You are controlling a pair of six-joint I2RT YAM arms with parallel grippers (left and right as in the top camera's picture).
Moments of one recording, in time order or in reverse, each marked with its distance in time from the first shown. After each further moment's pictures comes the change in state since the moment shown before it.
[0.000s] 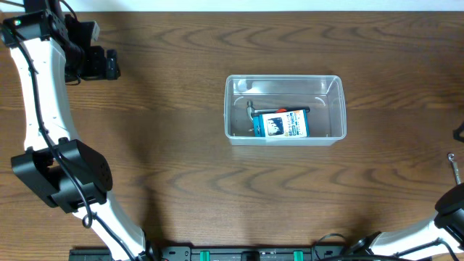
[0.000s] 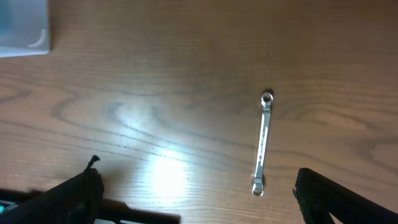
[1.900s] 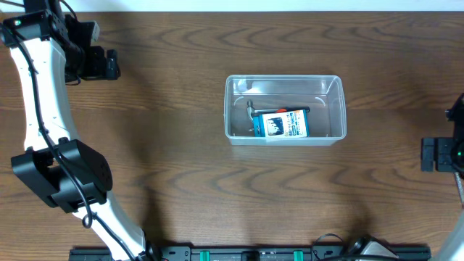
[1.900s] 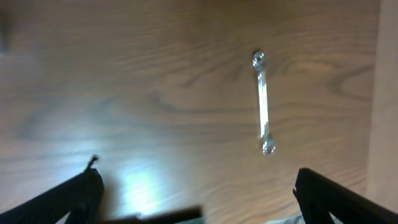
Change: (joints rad) left arm 0.000 0.000 0.000 0.000 0.000 0.000; right arm 0.227 -0.607 -0.709 0.410 0.285 0.339
